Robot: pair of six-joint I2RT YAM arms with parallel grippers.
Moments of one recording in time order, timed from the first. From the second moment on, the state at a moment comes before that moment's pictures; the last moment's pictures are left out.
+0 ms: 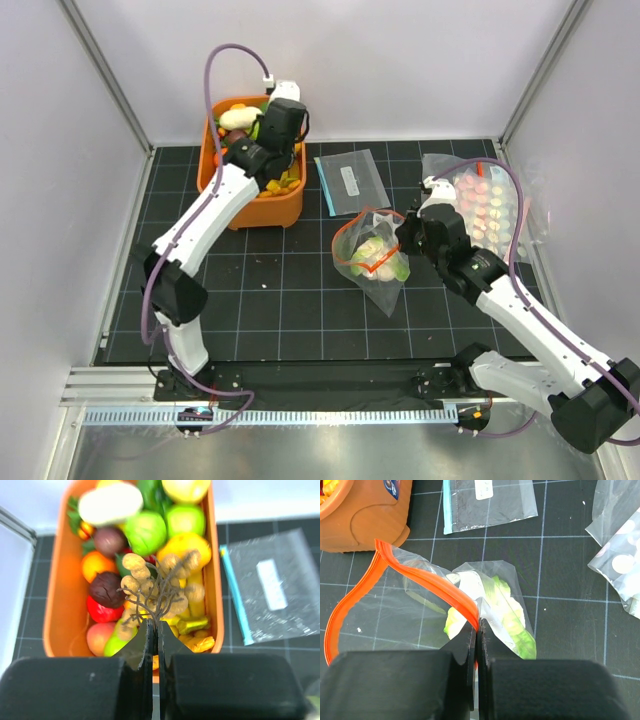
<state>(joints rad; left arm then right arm) -0.58 1.85 1.97 -0.68 -0.63 -0.16 0.55 0.98 0.87 -0.39 0.26 0.44</state>
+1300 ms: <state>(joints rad) -0.81 1.03 1.14 -0.25 0.11 -0.69 0.55 0.96 0.83 -0.33 0.21 0.45</state>
